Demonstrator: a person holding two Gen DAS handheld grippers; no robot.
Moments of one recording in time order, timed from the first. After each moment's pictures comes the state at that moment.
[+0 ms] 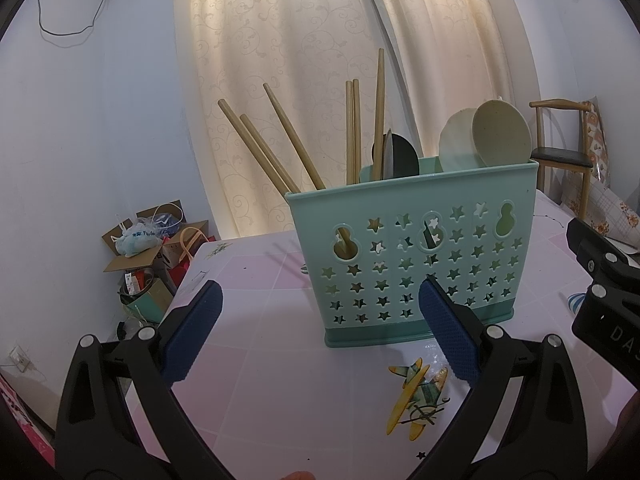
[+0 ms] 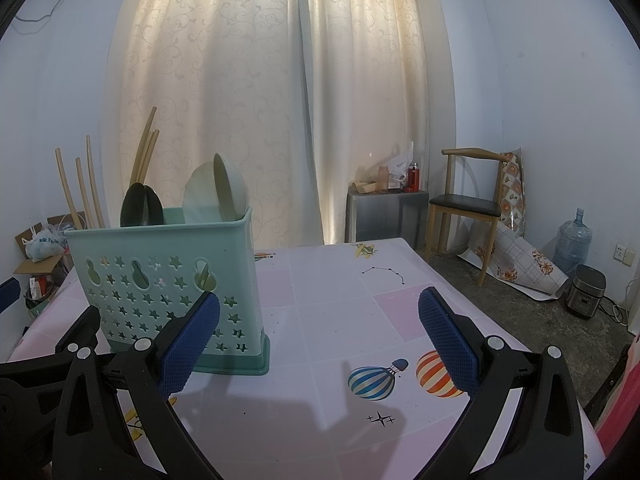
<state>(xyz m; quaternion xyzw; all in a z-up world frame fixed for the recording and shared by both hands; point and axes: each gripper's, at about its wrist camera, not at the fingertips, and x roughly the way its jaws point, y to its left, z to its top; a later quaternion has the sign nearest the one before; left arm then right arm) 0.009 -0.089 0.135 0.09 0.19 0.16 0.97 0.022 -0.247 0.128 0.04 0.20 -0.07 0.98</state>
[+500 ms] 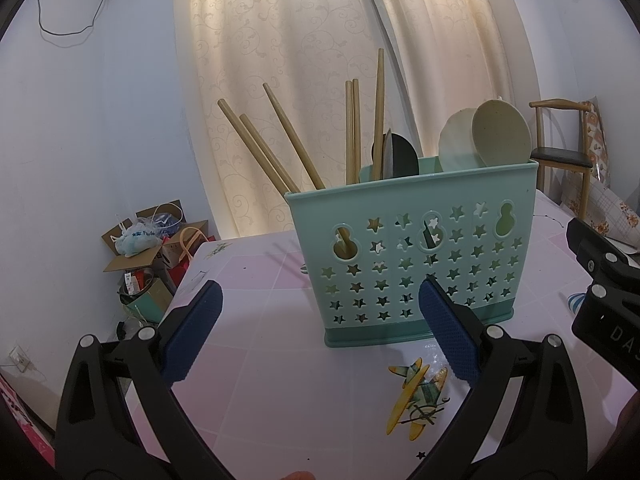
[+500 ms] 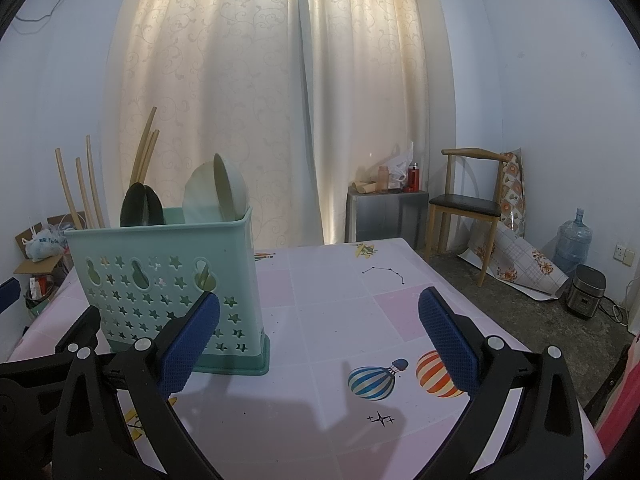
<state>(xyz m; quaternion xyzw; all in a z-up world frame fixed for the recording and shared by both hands) 0.009 -0.090 0.135 0.09 0.19 0.16 0.97 0.022 -0.247 0.128 0.04 0.20 -0.07 0.98</state>
